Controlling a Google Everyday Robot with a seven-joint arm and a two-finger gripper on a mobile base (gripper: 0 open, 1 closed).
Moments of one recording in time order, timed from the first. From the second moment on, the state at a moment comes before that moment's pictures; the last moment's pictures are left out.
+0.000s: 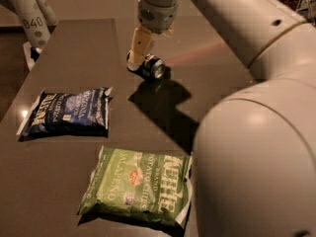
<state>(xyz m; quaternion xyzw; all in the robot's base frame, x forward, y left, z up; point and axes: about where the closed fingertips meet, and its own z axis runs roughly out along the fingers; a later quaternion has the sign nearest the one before) 0.665 -0.009 0.923 -0.47 0.88 0.03 0.12</state>
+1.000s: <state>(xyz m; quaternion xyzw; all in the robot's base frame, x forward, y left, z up) 0.708 0.011 0.887 -0.42 0.90 0.02 0.14</state>
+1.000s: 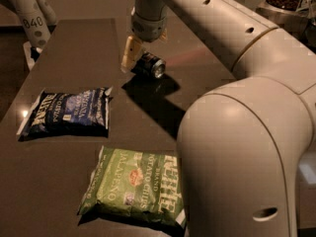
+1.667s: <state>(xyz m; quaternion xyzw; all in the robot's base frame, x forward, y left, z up) 0.713 0.020 0.867 -0.42 0.90 0.03 0.14</state>
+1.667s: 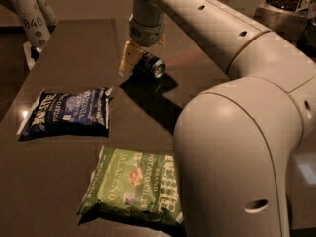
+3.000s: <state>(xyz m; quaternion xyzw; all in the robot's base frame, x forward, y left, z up) 0.723 0.029 0.857 -0.45 0.88 0.06 0.12</state>
